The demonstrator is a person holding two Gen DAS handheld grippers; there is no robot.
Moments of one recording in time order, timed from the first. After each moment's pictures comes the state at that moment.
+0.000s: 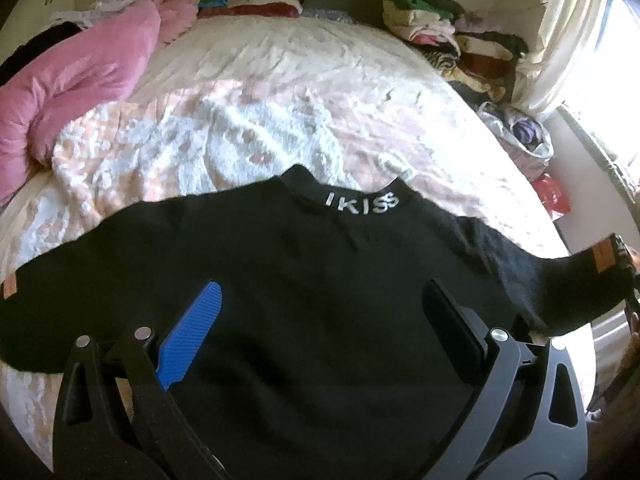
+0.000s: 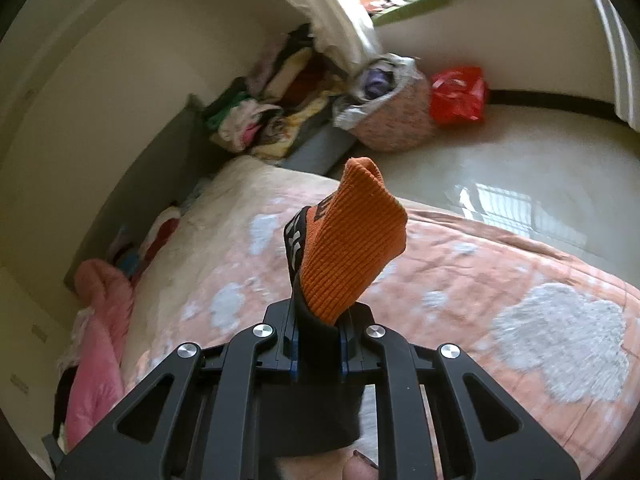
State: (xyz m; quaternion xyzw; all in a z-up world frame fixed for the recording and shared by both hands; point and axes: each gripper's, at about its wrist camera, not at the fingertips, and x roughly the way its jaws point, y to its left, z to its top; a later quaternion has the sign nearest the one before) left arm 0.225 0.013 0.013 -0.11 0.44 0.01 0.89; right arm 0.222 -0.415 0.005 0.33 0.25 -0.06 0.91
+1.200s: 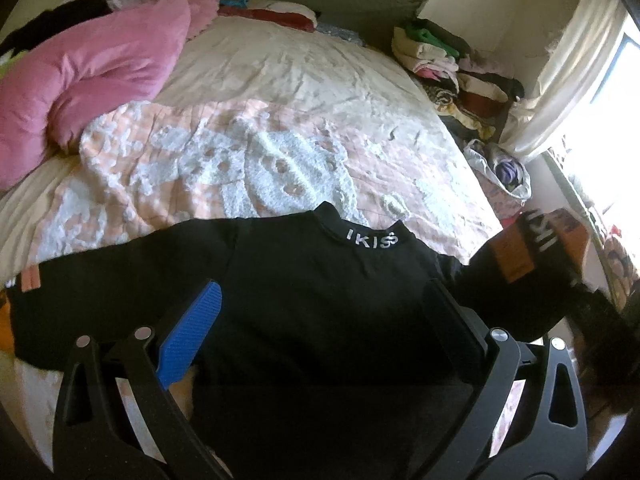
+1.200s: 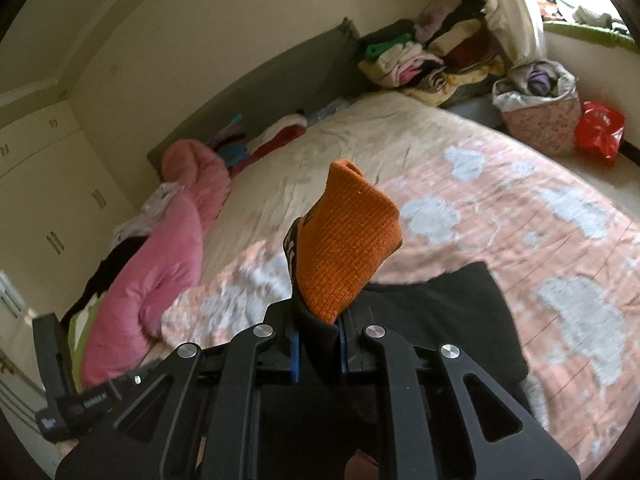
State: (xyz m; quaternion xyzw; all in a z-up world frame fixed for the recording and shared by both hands) left arm 0.198 0.093 0.064 -0.20 0.42 -0.01 0.88; right arm 0.243 -0.143 0.063 0.21 0.31 0.15 0.92
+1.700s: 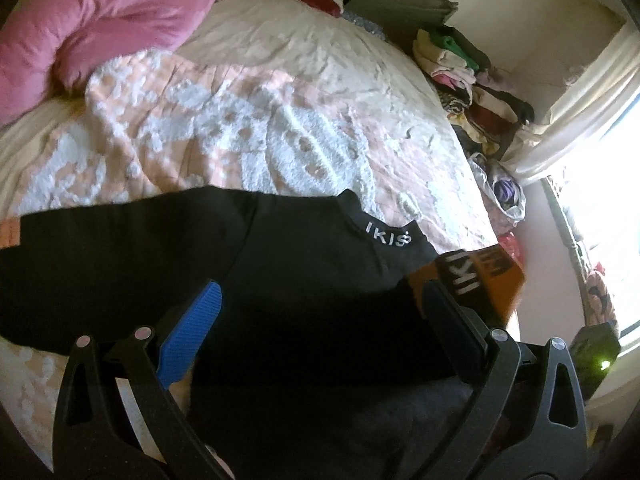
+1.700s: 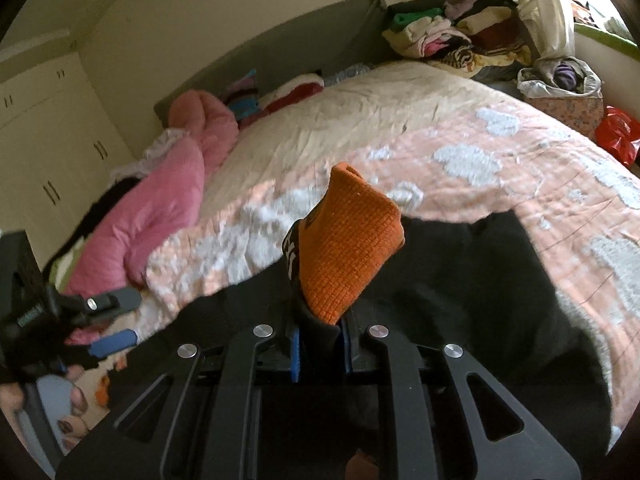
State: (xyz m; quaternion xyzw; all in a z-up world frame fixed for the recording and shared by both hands) left arm 0.204 0.129 0.026 -0.27 0.44 -0.01 0.85; right arm 0.246 -0.065 -0.011 0.14 0.35 0.18 0.91
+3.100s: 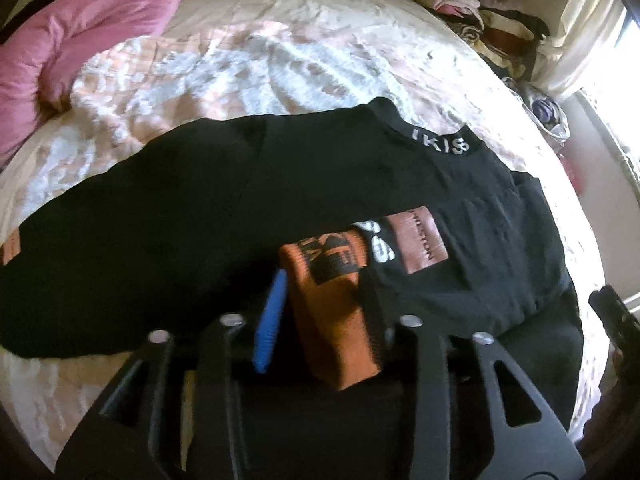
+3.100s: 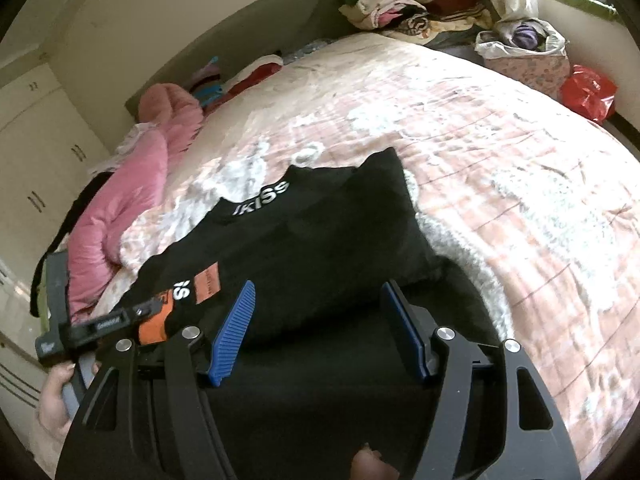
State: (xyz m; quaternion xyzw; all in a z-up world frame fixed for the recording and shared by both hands) left arm 0.197 0.087 -0.039 -0.12 0.50 0.02 0.86; right arm 0.200 -0.192 -0.033 0.17 0.40 0.13 0.89
